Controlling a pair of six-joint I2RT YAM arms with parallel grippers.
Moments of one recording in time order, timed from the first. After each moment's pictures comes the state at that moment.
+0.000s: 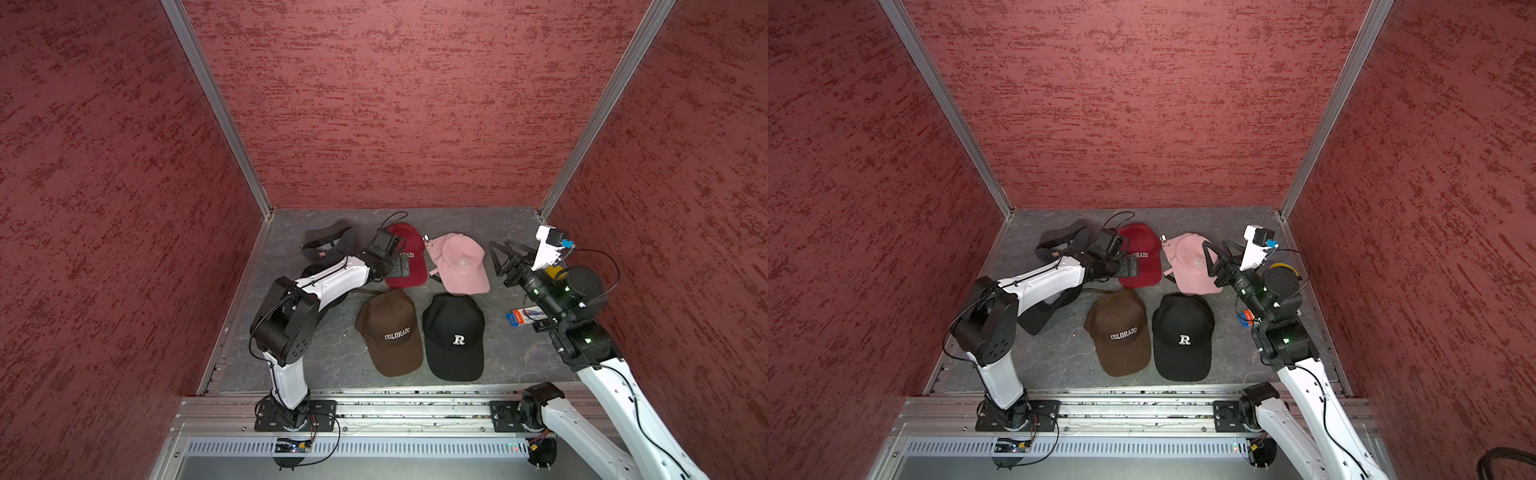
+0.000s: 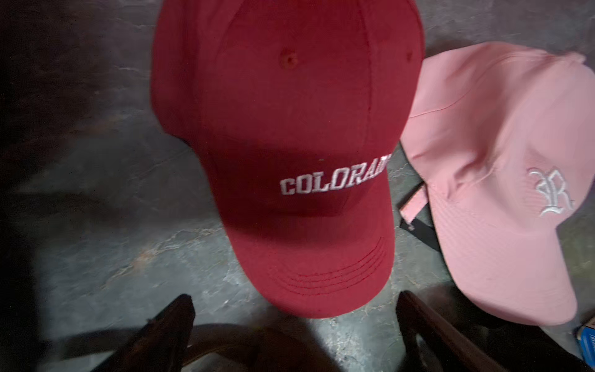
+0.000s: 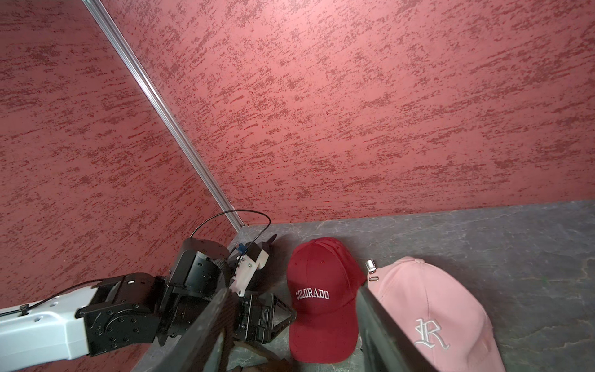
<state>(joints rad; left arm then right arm) -0.58 1.80 1.31 -0.45 -0.12 -0.54 0.27 0.72 0.80 -0.03 -0.21 0.44</state>
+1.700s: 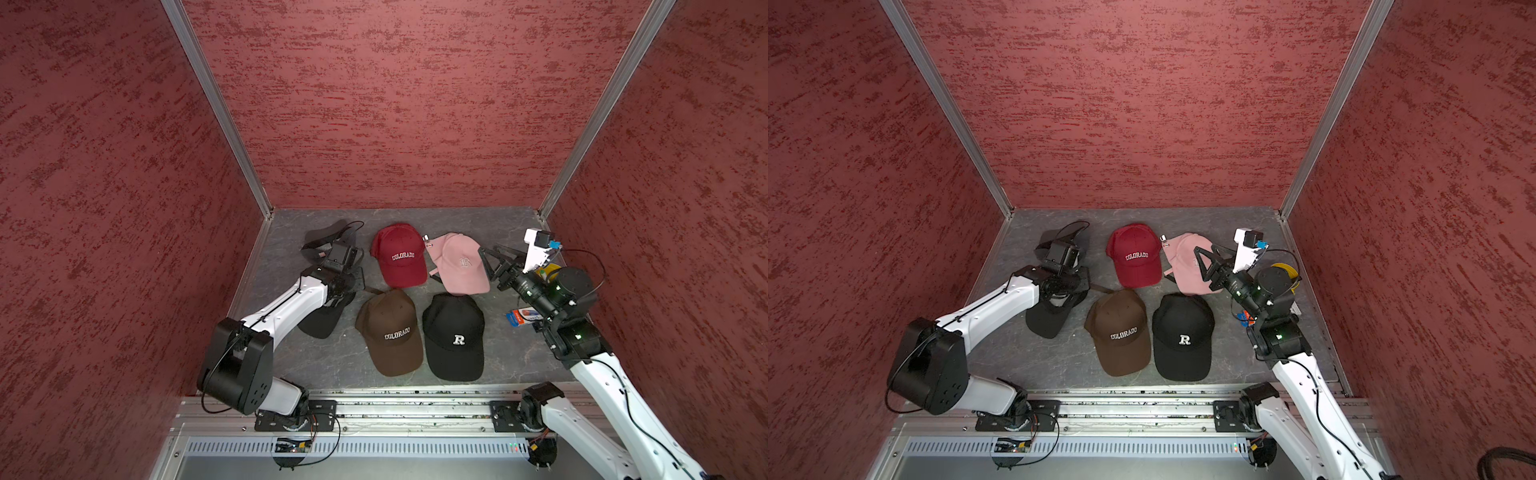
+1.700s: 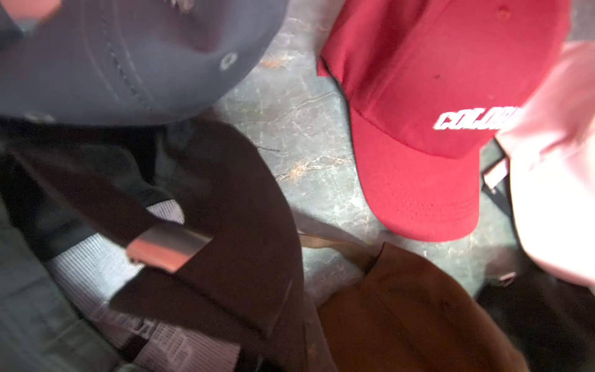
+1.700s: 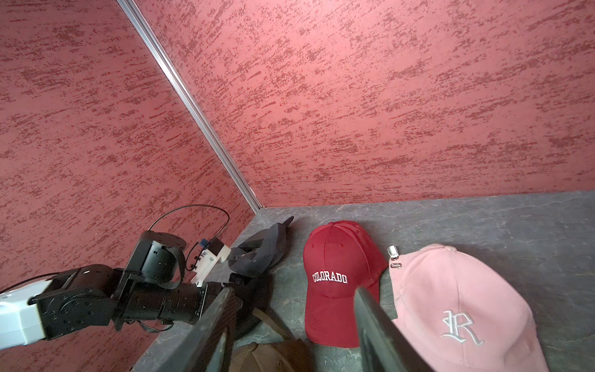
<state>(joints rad) -0.39 1.43 0.98 -0.50 -0.05 -0.51 0.27 0.75 0.74 0.04 -0.31 0.47</state>
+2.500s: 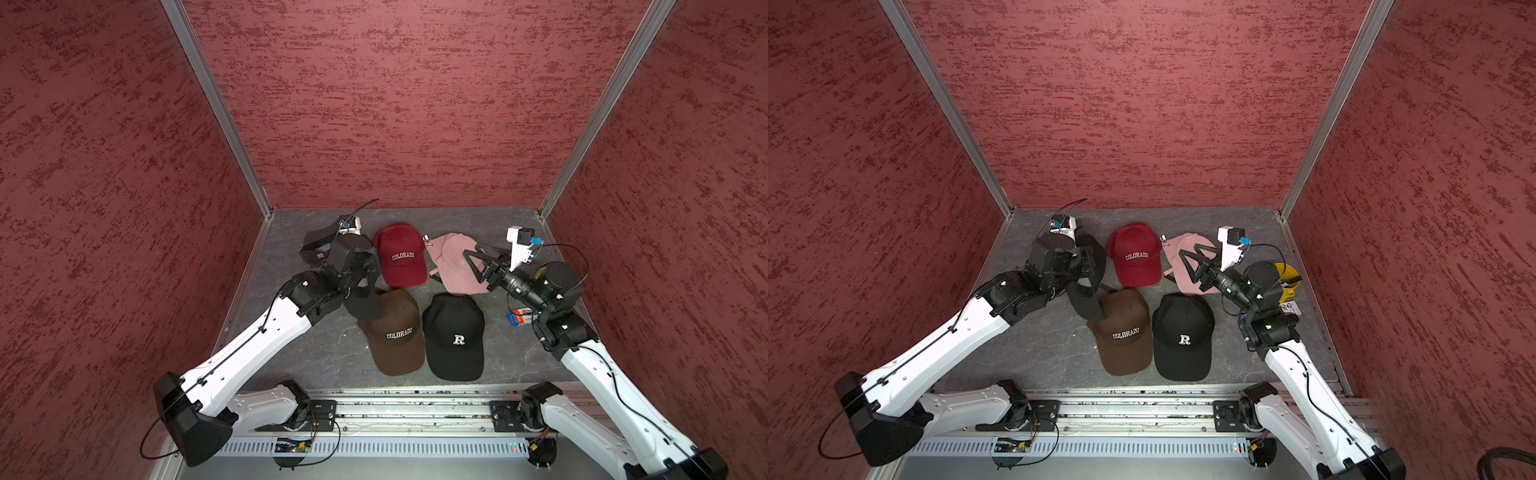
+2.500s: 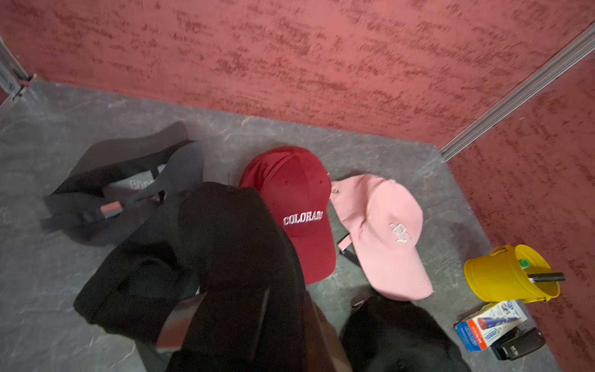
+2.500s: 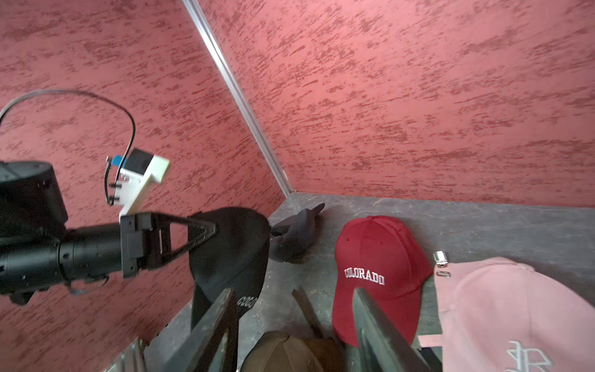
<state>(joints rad) -0.72 1.19 1.25 -0.56 -0.41 -0.57 0.34 0.85 0.72 0.18 -0.45 0.44</state>
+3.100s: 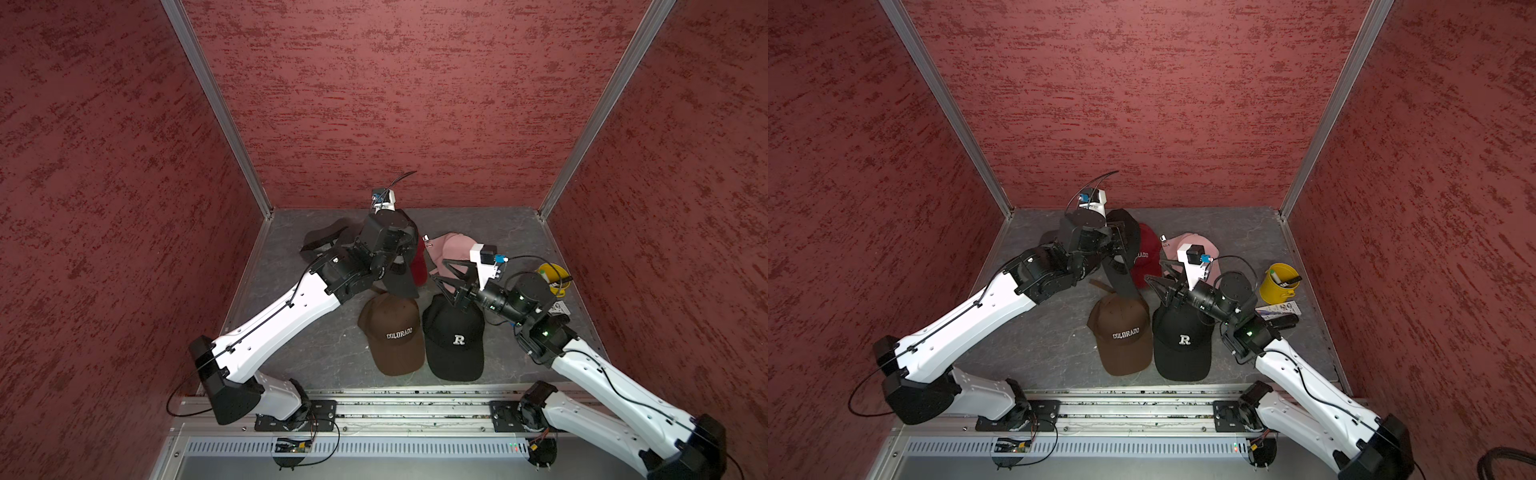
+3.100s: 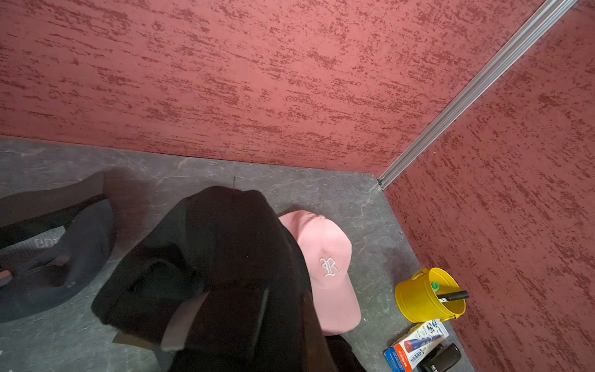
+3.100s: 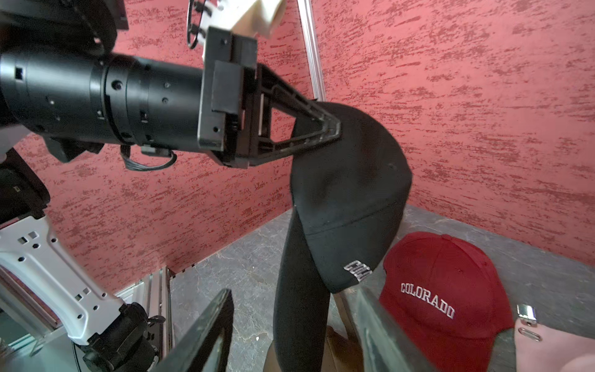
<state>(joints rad) -0.86 1.44 1.59 -0.56 -0.45 -0.60 0.64 0.89 0.69 0.26 -0.35 0.23</state>
